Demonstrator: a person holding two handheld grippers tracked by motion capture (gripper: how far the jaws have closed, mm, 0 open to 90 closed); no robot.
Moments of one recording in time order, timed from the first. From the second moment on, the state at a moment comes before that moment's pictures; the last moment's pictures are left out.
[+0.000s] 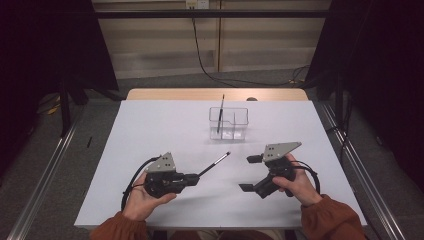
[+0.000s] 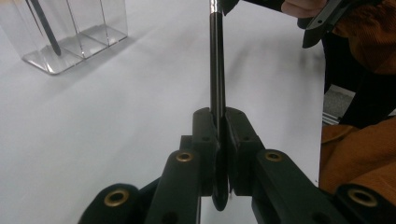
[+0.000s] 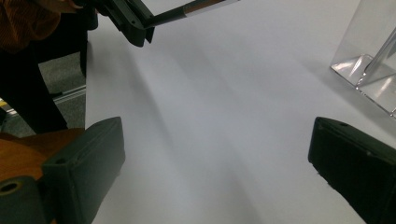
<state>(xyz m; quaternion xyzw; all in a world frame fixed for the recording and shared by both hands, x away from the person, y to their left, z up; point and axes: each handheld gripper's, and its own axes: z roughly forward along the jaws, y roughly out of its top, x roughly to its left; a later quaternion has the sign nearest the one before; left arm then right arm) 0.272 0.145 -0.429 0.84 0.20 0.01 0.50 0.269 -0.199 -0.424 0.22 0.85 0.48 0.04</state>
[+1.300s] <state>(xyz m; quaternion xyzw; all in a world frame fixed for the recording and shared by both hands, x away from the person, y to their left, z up) 0.267 0.118 -0.420 0.80 0.17 0.03 0.58 0.275 -0.181 -0.410 0.21 0.76 0.61 0.04</state>
